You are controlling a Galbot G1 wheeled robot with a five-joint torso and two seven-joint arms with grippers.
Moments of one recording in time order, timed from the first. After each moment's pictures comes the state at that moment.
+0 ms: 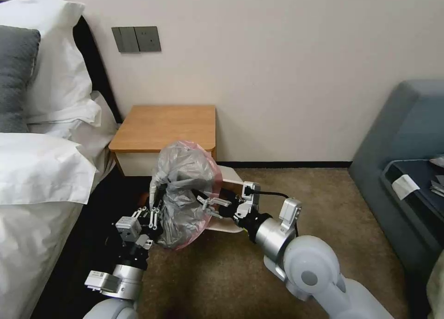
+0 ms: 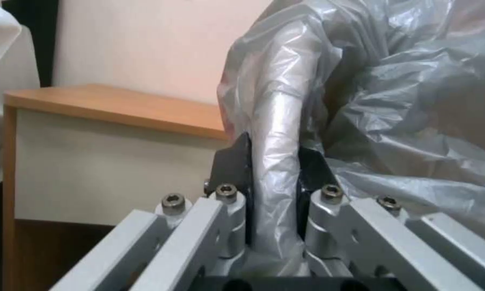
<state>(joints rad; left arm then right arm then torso) 1.67 -1.39 -0.54 -2.17 -0.38 -0.25 0.14 -1.09 1.10 -0.02 2.25 1.07 -0.39 0.24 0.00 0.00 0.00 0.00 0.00</state>
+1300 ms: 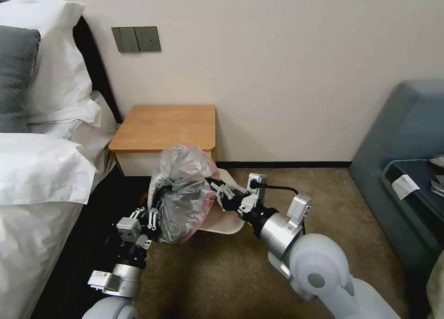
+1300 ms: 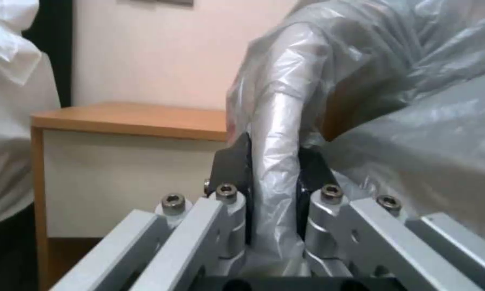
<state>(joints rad) 1.64 -1.40 -0.57 -2.11 -0.30 -0.31 0.14 -1.10 1.09 0.04 2.31 1.03 -0.38 0.22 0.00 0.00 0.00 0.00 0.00</state>
